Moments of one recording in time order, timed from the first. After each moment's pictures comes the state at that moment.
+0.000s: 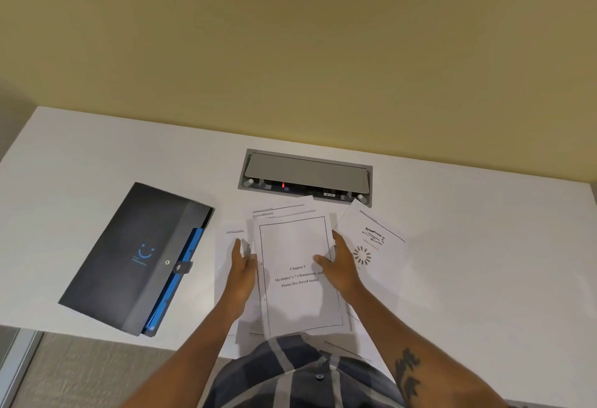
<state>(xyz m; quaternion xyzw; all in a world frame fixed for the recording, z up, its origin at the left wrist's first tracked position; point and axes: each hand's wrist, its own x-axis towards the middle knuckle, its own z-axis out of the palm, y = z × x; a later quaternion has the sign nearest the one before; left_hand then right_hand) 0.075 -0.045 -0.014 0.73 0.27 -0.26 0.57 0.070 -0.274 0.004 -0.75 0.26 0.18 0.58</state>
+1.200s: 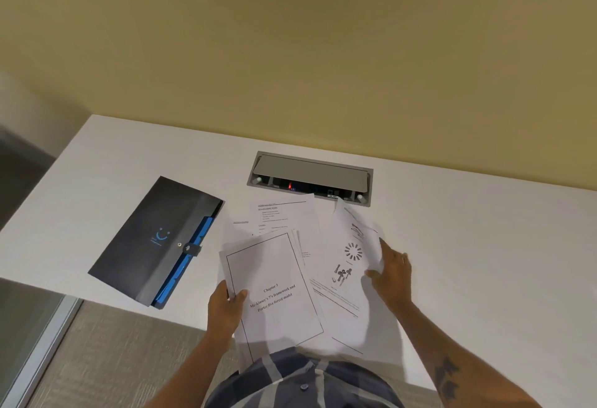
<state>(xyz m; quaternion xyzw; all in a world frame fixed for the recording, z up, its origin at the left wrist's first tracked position) -0.042 -0.034 -0.015 0.80 0.31 -0.15 0.50 0.008 -0.399 0.000 -0.95 0.16 0.13 0.25</state>
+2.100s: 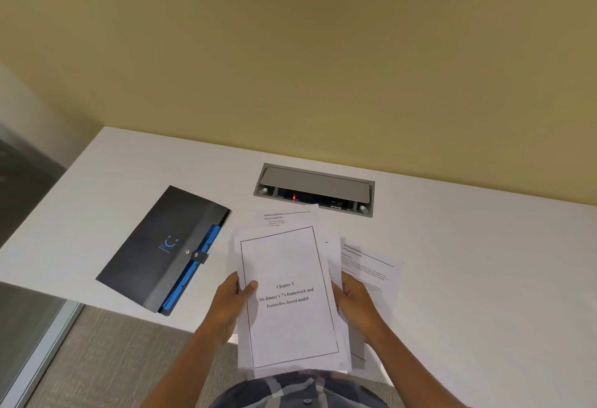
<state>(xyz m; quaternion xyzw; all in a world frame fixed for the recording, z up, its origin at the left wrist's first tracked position) -0.019 -0.020 0.030 0.68 0.30 -0.22 0.63 -0.029 -0.311 0.021 -0.74 0.16 0.23 0.62</state>
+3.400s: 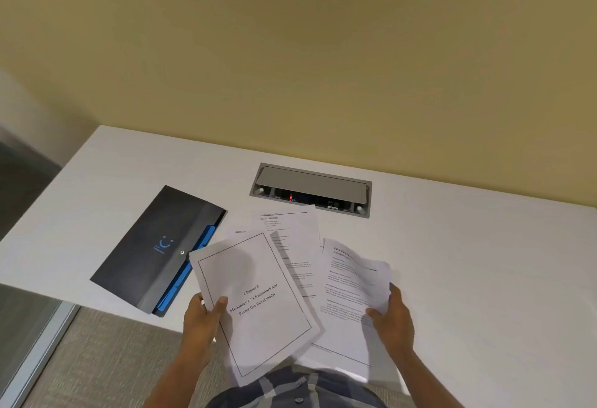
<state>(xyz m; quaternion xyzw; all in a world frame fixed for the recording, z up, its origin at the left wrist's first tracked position) -0.050 0.002 0.020 0.72 0.40 -0.14 0.55 -0.061 -0.391 -0.027 -0.89 0.28 0.12 0.33</state>
